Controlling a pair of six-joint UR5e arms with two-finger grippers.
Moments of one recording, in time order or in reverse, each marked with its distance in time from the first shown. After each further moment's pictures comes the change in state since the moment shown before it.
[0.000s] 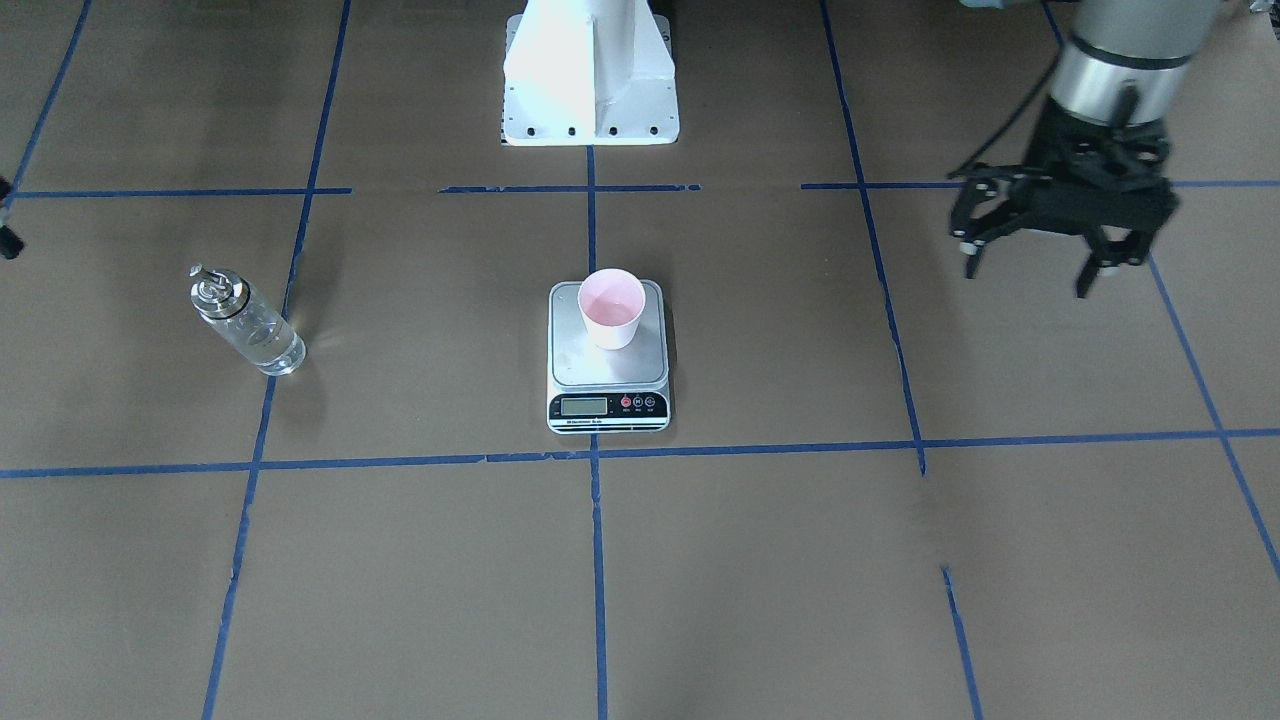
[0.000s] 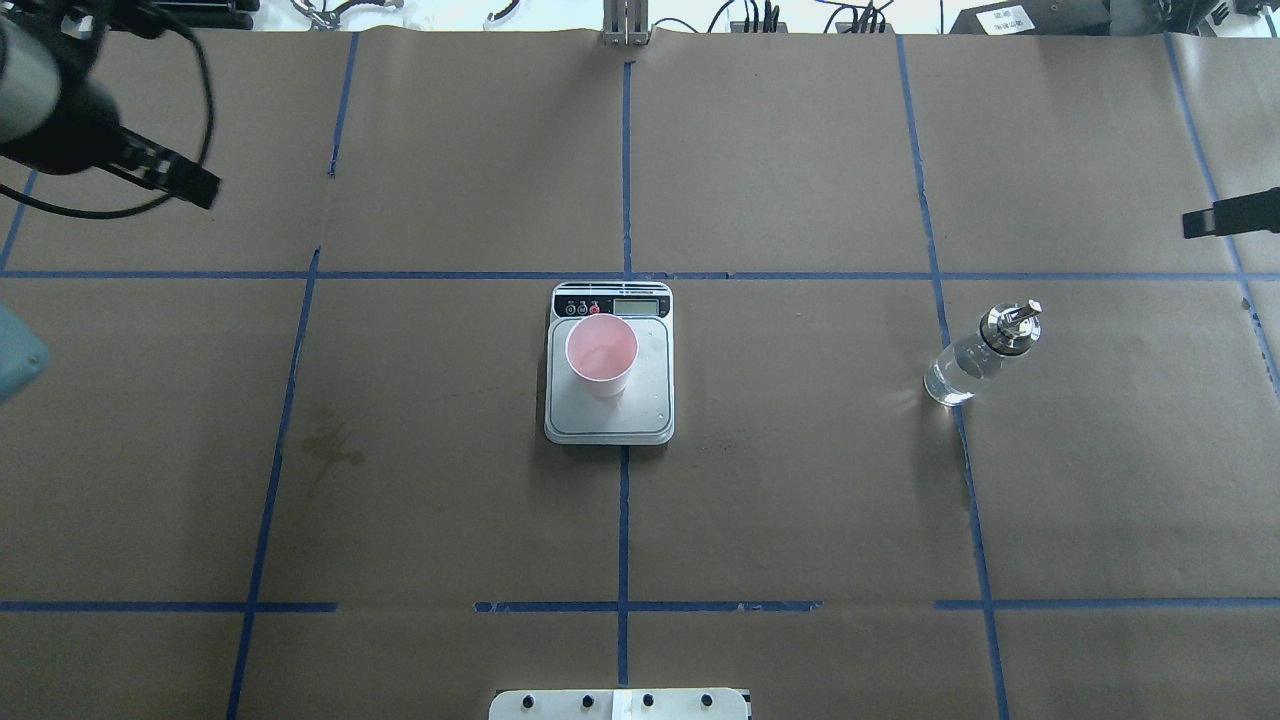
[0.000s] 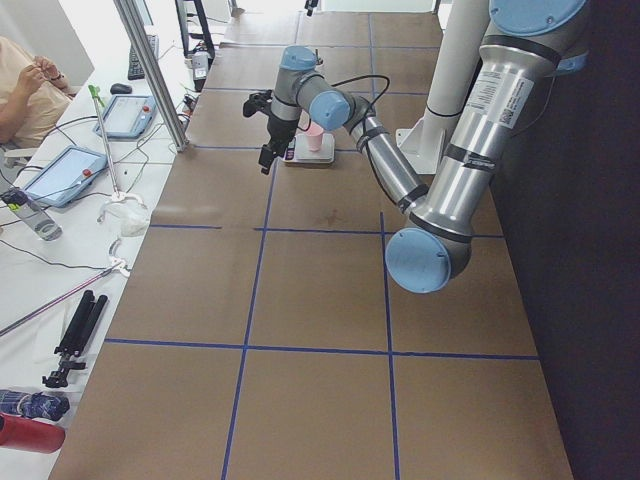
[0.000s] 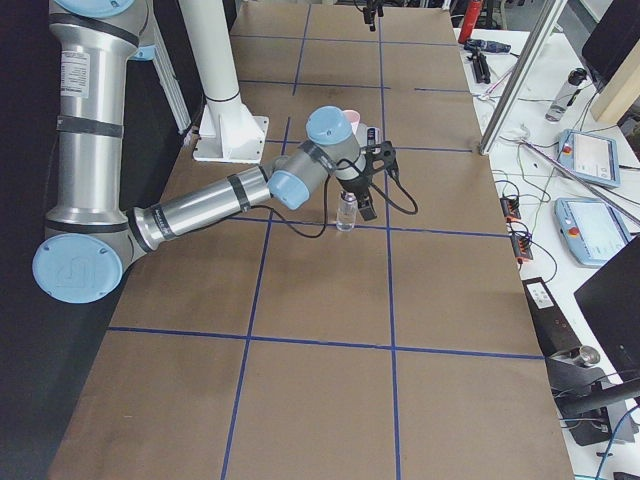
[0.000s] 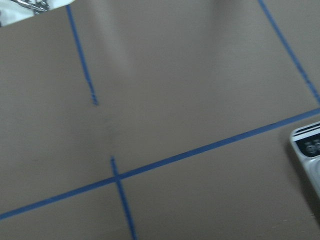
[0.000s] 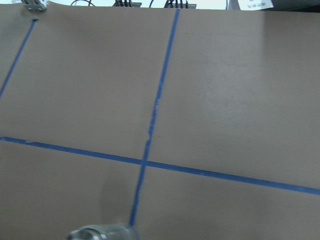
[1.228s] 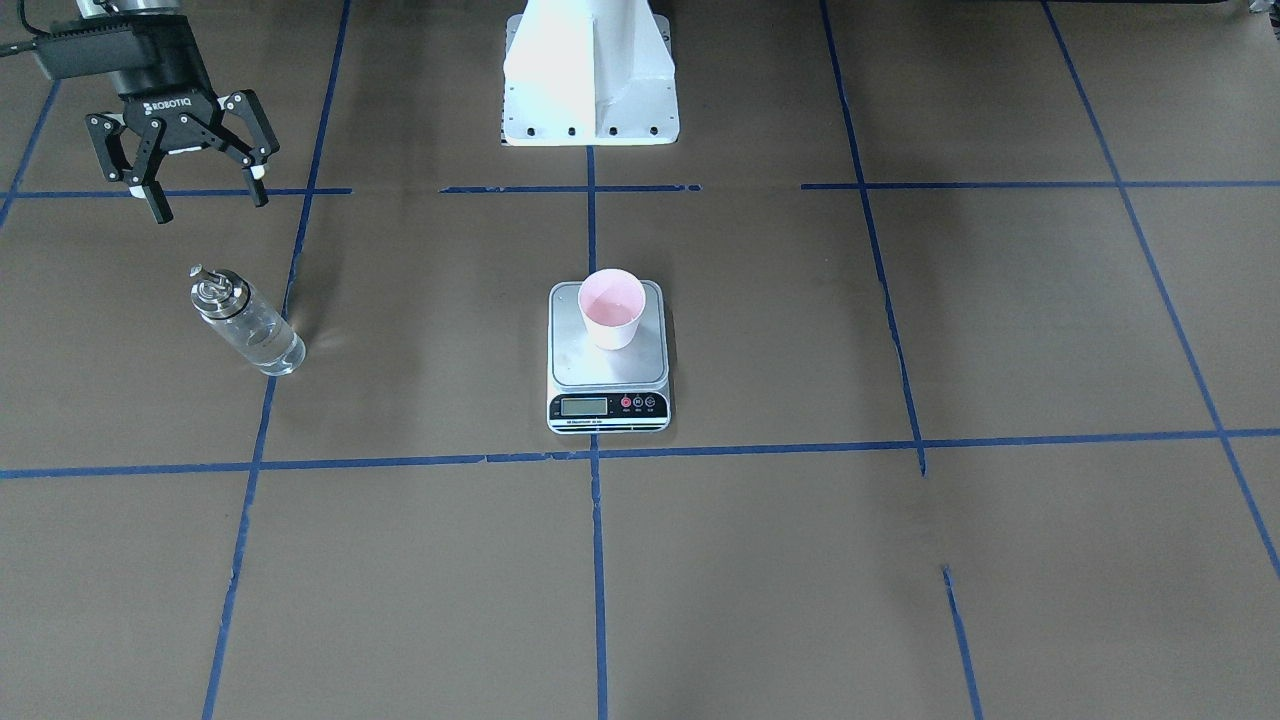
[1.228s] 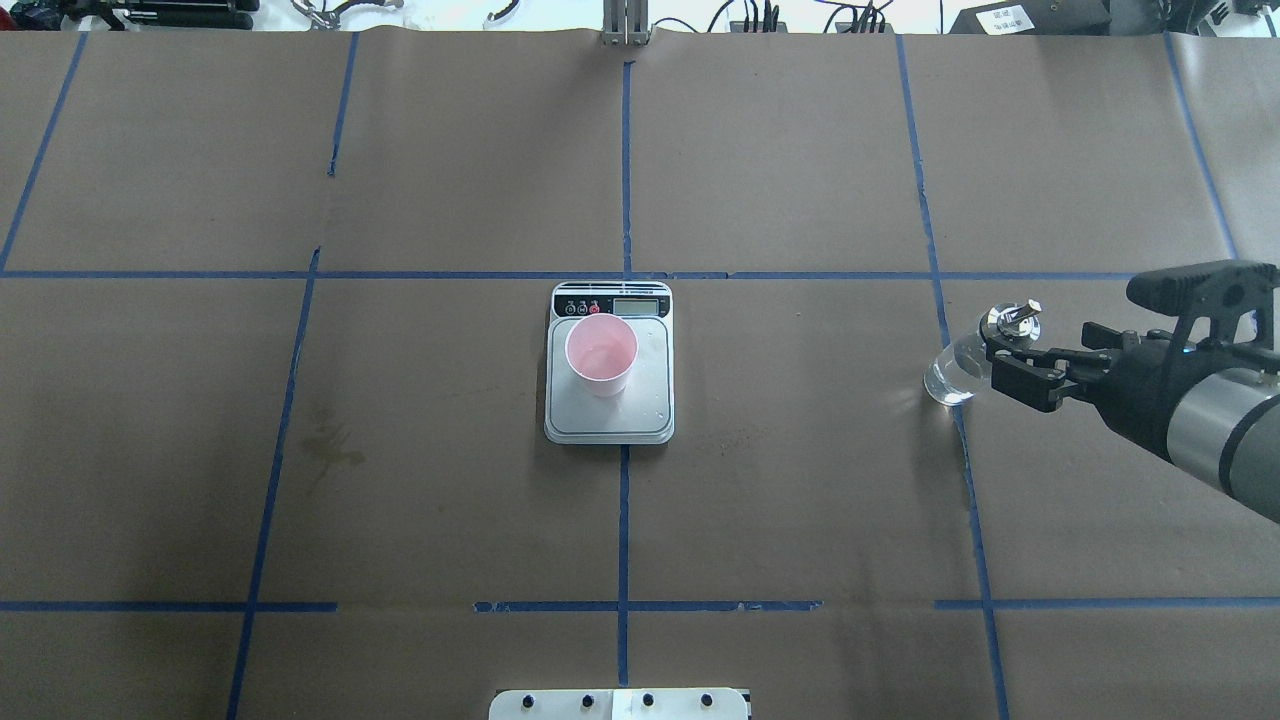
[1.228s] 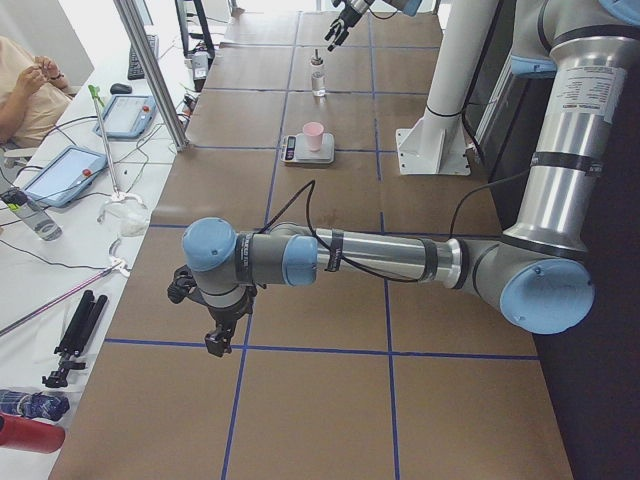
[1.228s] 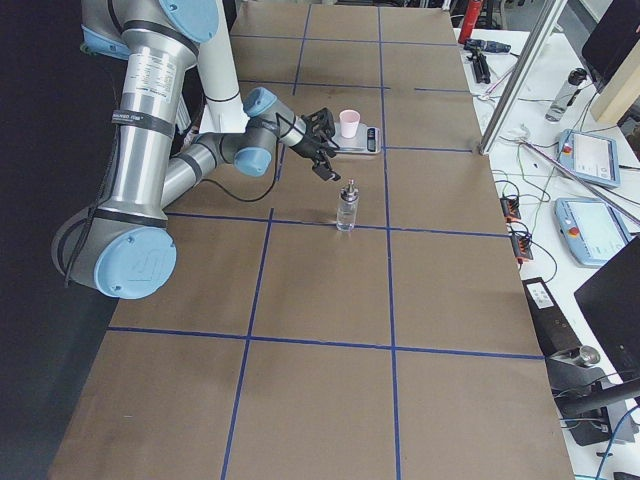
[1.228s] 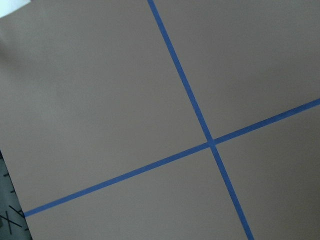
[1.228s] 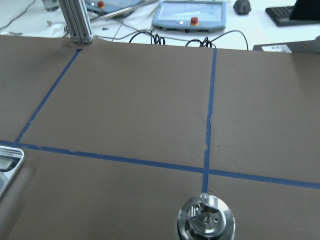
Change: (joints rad) left arm -0.546 0.134 0.572 -0.093 -0.341 0.689; right arm -0.734 -0.217 0.155 0.236 -0.983 0.358
